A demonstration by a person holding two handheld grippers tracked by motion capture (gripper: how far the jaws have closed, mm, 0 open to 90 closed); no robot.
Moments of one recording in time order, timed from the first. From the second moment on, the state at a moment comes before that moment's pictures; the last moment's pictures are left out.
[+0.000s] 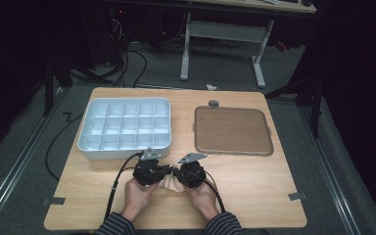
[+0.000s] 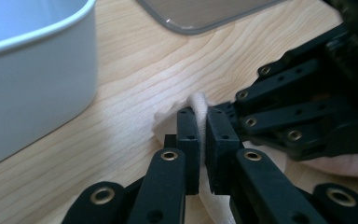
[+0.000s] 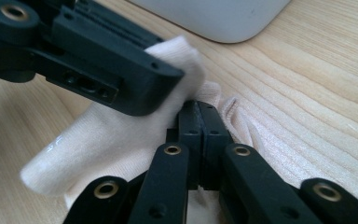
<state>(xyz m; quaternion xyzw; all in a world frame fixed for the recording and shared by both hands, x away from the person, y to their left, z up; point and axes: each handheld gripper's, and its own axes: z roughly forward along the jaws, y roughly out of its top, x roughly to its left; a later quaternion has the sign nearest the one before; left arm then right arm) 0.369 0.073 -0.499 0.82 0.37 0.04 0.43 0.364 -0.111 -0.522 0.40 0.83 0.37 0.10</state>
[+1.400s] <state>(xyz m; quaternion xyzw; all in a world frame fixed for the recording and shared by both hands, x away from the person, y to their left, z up) 0.368 0.071 -0.492 0.82 0.38 0.03 0.42 0.354 -0.129 -0.523 0.42 0.83 0.36 0.10</state>
